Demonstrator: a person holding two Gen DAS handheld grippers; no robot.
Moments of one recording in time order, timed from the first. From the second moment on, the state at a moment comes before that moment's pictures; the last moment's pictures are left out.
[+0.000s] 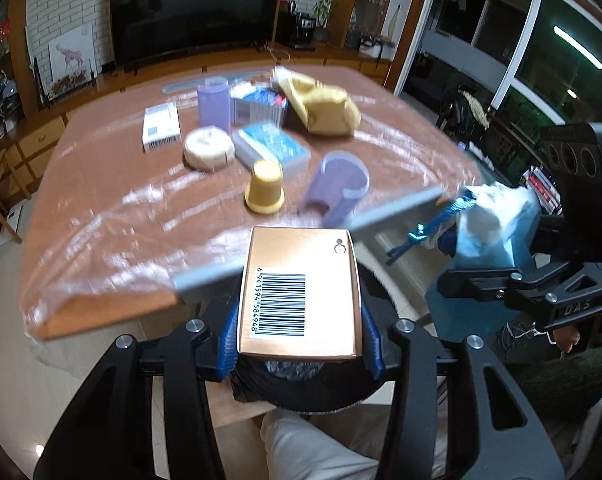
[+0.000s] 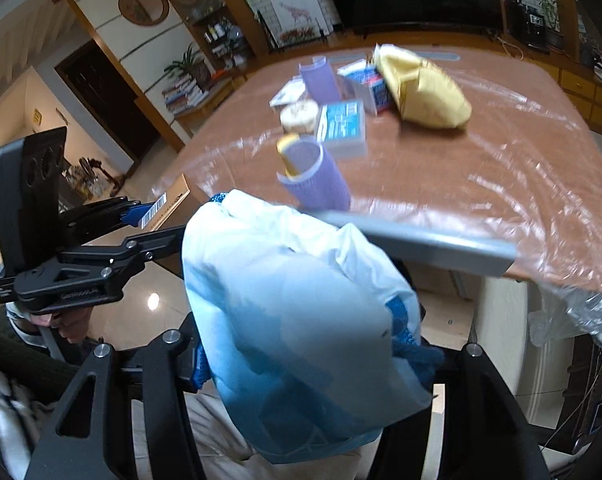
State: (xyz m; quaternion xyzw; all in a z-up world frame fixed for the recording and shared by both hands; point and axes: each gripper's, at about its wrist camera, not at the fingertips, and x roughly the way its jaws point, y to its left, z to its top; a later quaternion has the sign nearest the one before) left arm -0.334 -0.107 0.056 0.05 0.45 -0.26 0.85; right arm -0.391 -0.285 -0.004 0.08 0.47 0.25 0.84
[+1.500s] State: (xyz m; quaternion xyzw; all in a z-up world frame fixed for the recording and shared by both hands) left arm -0.321 -0.141 -0.074 0.13 0.55 -0.23 0.79; right arm -0.346 -0.250 -0.131 0.04 0.56 0.17 0.81
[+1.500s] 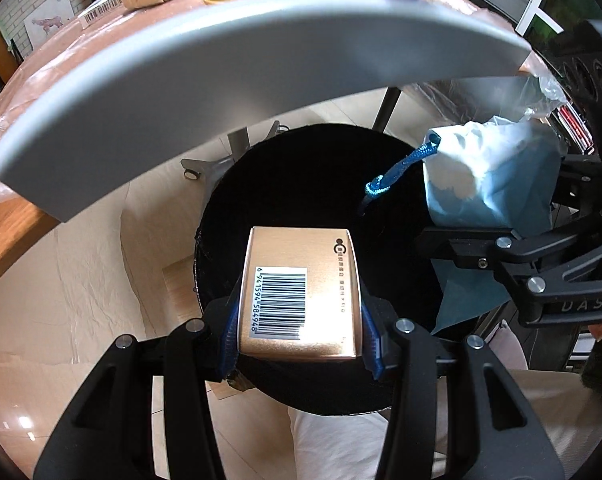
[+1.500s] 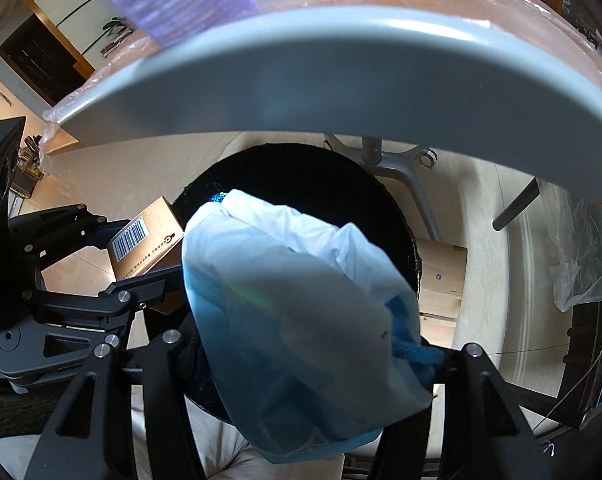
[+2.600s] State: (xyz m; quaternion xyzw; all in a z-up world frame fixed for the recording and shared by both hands) left arm -0.314 -0.153 -0.087 0.13 0.55 -0.23 0.79; right arm -0.348 -0.268 -0.133 0.07 0.56 0.15 0.81
